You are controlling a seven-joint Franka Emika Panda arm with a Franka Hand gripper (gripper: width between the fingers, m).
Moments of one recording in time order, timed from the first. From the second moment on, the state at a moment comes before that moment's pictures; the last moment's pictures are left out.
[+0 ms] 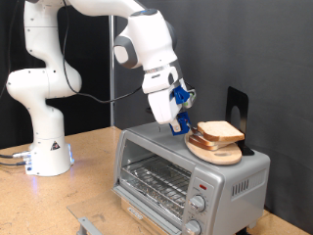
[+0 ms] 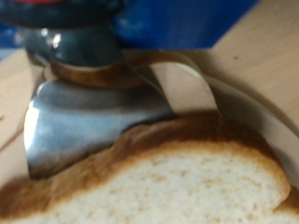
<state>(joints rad) -0.14 -0.07 0.37 -2.25 0.39 2.49 0.12</state>
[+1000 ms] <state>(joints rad) -0.14 -0.27 0.32 -2.39 0.64 2.43 -0.10</state>
